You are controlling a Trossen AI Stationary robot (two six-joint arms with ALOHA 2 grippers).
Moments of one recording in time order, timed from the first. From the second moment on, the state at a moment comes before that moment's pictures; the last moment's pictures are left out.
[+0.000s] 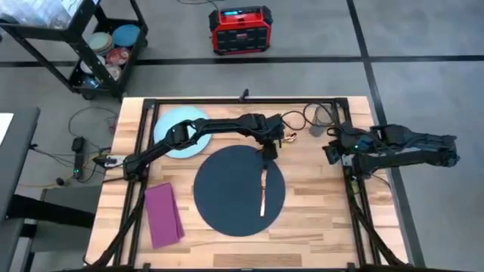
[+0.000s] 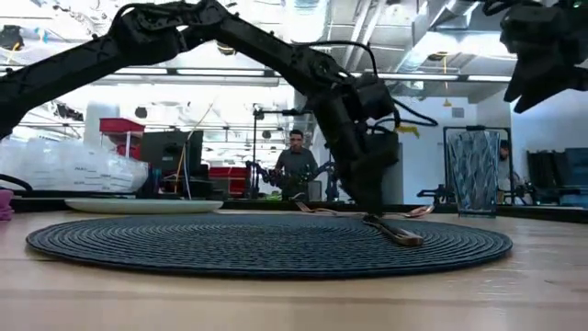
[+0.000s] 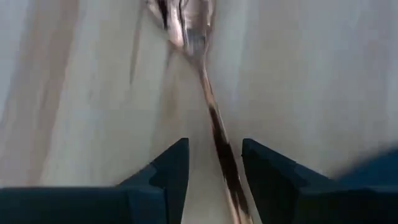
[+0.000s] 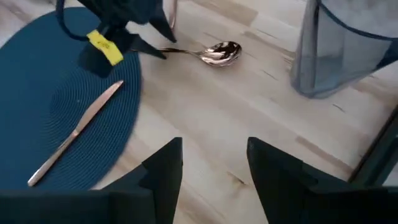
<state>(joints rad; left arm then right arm) 0.26 2.52 2.19 -0.77 0.02 0.10 -0.04 0.62 0.78 -1.14 0.32 0.85</state>
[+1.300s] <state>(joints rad) 0.30 2.37 2.34 -1.13 -0.12 -0.01 -0.04 0.54 0.79 -1.18 0.31 0.77</state>
